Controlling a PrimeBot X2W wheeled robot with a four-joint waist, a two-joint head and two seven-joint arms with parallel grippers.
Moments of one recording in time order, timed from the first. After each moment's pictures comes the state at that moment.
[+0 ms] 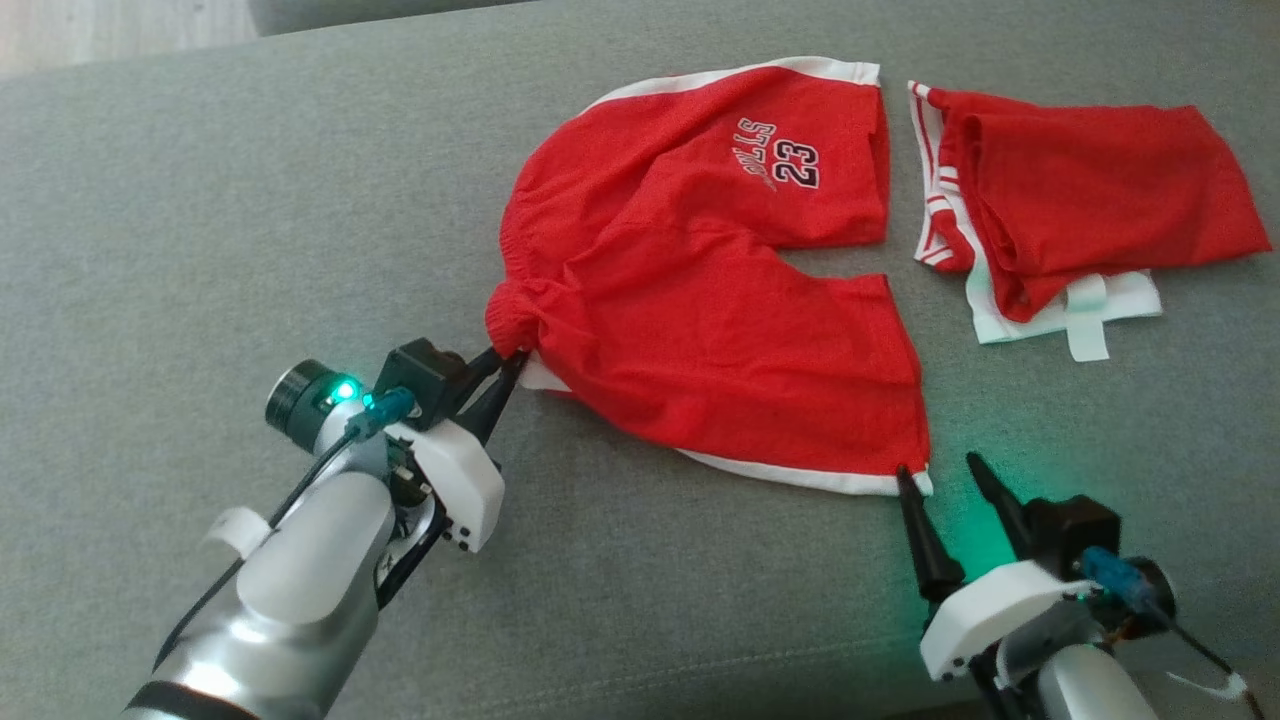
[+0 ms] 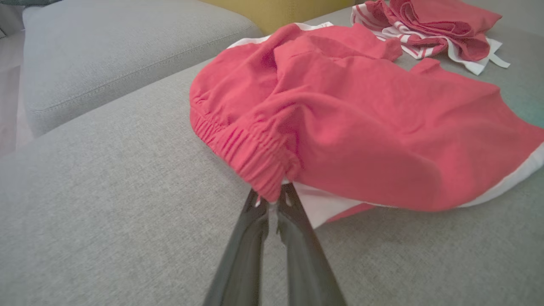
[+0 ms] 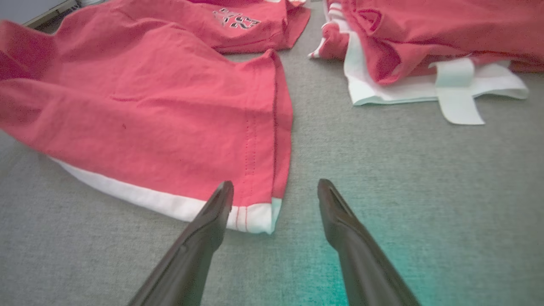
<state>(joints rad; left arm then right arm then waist) -0.57 0.23 -0.76 0.71 -0.33 -0.12 -0.25 -0.06 -0.05 0.10 0.38 0.10 0.13 -0.09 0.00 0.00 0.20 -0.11</state>
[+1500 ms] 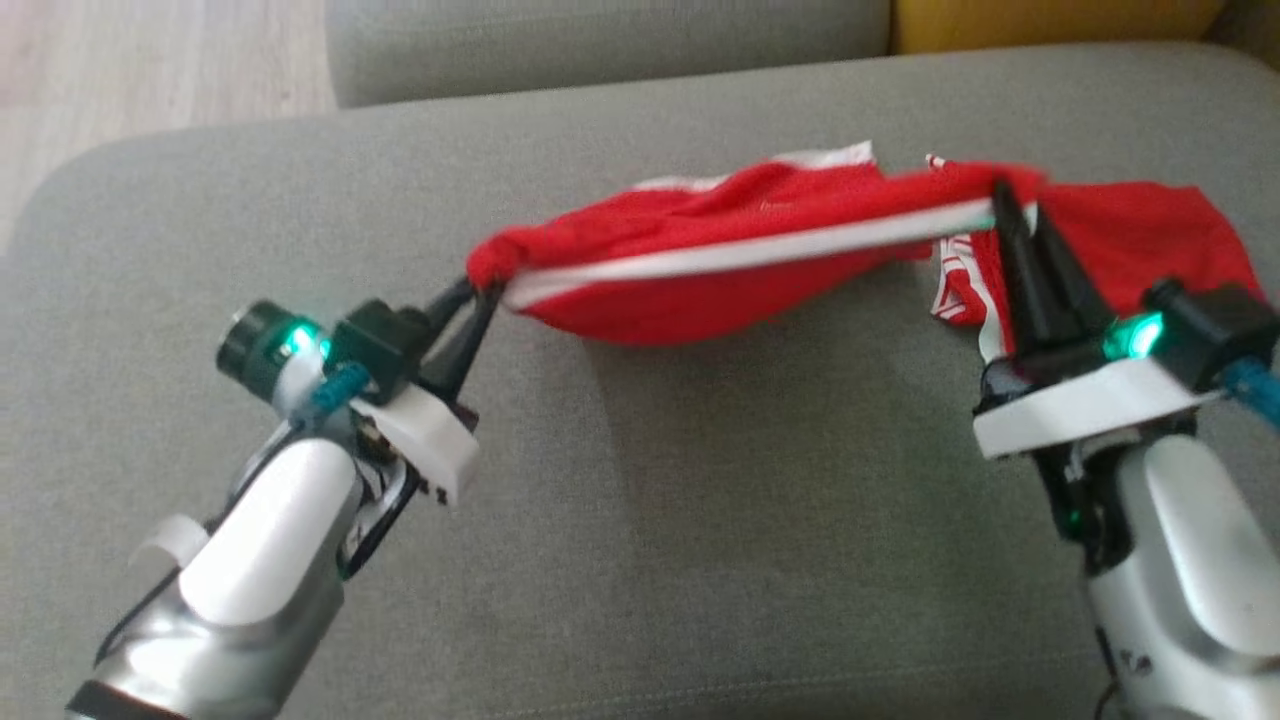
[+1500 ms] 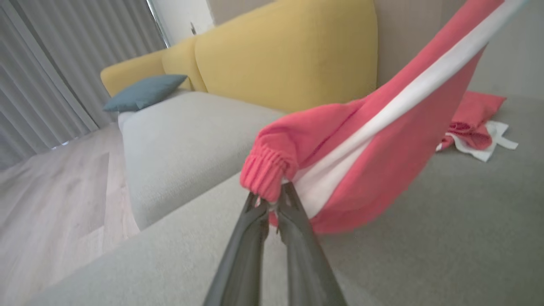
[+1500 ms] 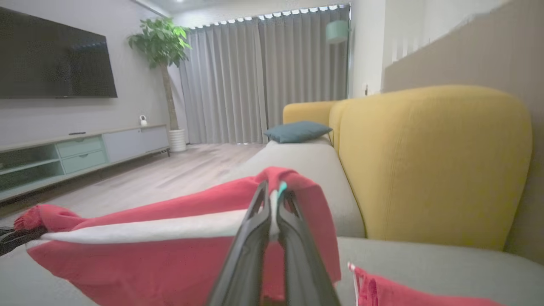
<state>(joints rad) -0.55 0.32 -0.70 0.45 -0.29 -0.06 -0.25 -0.32 -0.18 0.18 0.17 0.27 0.13 -0.13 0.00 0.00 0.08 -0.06</state>
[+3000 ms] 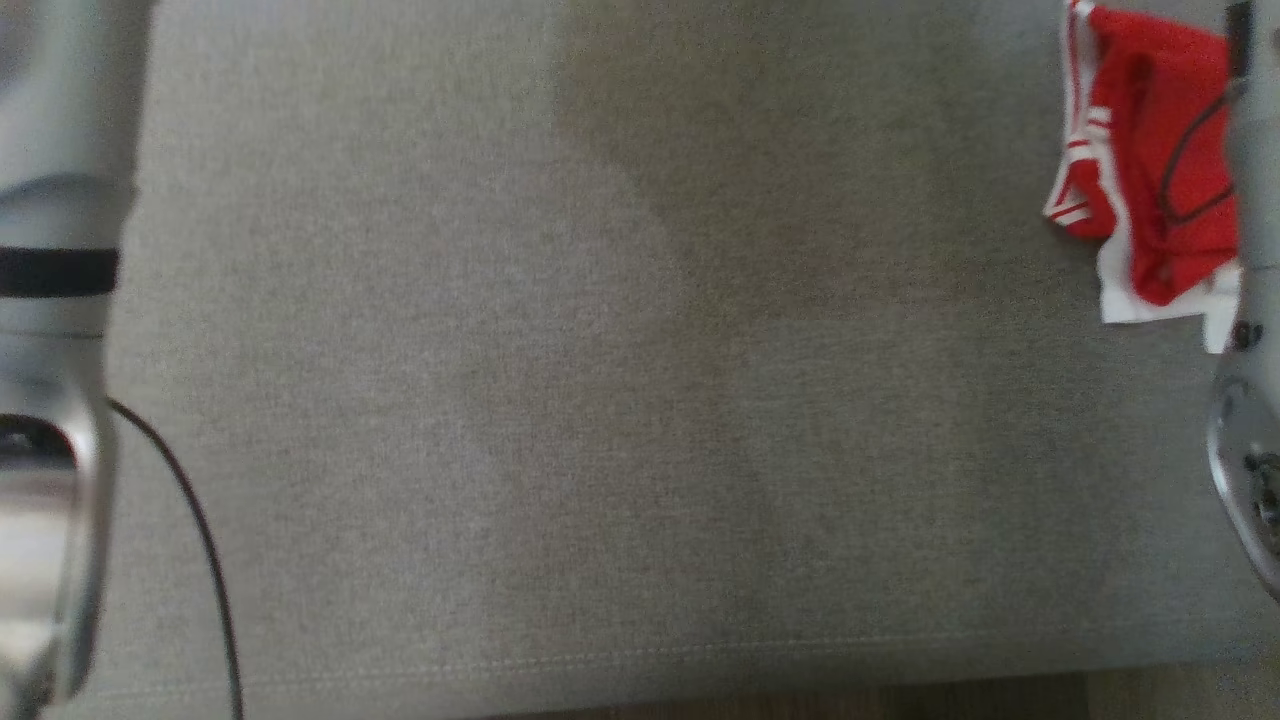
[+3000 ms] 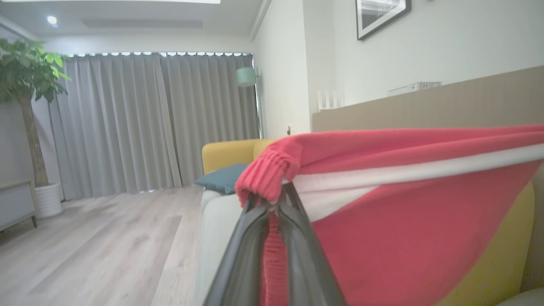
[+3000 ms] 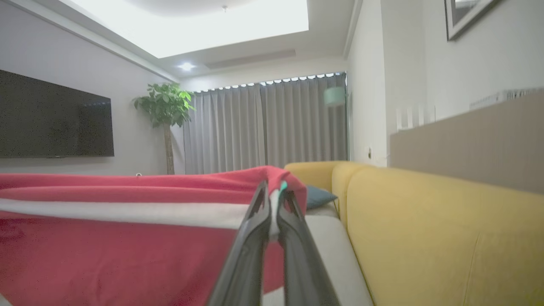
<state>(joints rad) -1.36 0.23 -0.44 0.64 -0.41 0.02 -0.22 -1.35 -0.13 0.12 0.69 0.25 0.13 -0.16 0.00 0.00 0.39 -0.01</state>
